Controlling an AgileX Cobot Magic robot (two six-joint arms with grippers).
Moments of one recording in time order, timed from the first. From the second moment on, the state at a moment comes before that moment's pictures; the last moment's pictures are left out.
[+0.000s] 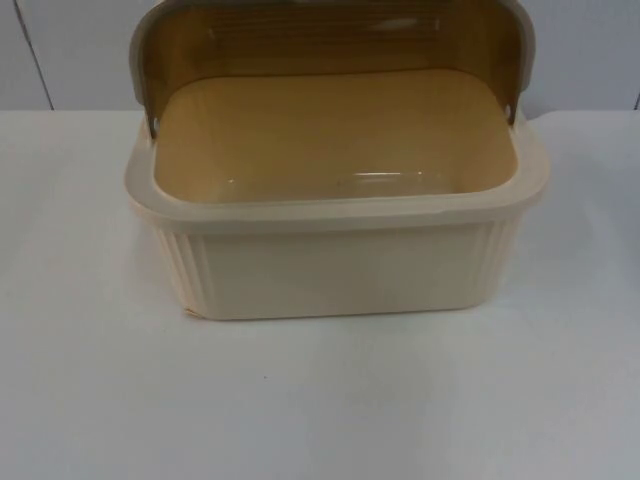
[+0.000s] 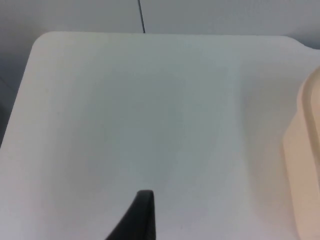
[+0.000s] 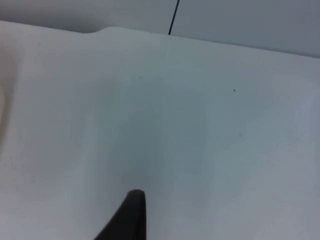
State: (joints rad) right arm -0.05 1.10 -1.09 -0.13 0.76 -0.11; left arm -0.07 1.29 -1.22 0.18 0.78 -0.23
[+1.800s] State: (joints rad) right arm -0.05 1.10 -1.09 -0.07 0.72 -0.12; left arm -0.39 1.76 -1.87 0.22 0.49 0.70
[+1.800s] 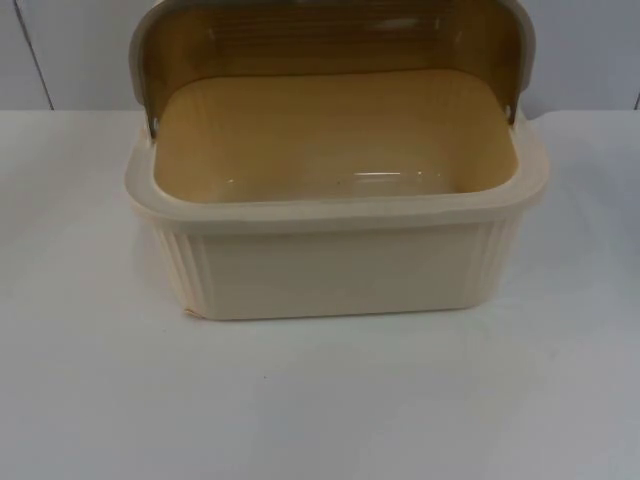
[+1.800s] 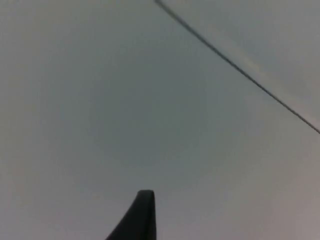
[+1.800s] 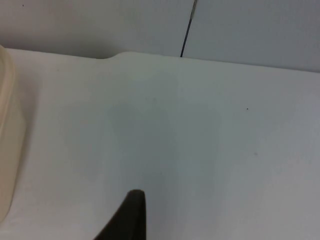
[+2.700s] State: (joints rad) right arm -0.05 1.10 -1.09 -0.06 0.71 -0.12; left arm -0.43 1.94 -1.87 -0.28 0.59 1.20
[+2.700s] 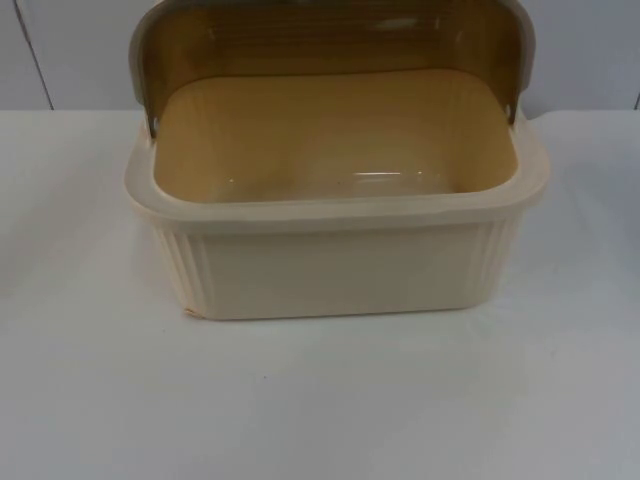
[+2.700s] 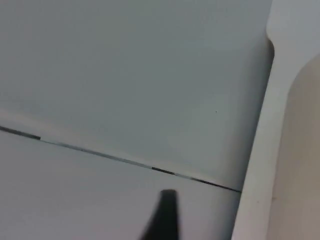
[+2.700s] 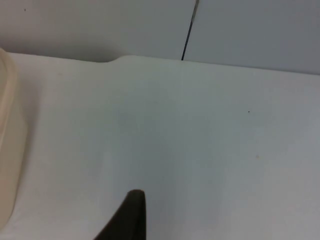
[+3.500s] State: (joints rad) right arm -0.05 1.10 -1.09 -0.06 0.71 -0.12; left arm -0.38 2.00 -1.87 -0.47 0.72 1.20
